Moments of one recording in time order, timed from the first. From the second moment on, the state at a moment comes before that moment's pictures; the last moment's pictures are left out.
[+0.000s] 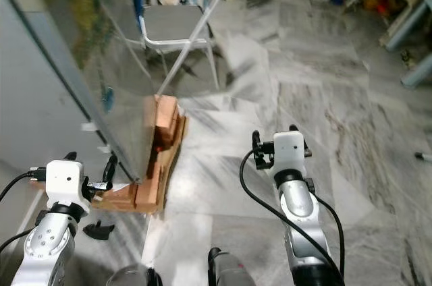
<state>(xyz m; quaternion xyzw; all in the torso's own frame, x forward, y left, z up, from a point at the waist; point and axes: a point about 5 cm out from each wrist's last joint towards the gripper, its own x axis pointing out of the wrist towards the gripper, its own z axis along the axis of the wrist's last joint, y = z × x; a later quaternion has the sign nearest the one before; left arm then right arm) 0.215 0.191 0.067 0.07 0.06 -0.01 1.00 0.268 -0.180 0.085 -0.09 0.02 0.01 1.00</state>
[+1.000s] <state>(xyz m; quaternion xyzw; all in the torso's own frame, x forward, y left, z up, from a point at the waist) 0.222 0.191 0.074 0.06 0.03 0.02 1.00 0.267 -0.182 0.084 -0.09 0.02 0.01 1.00</state>
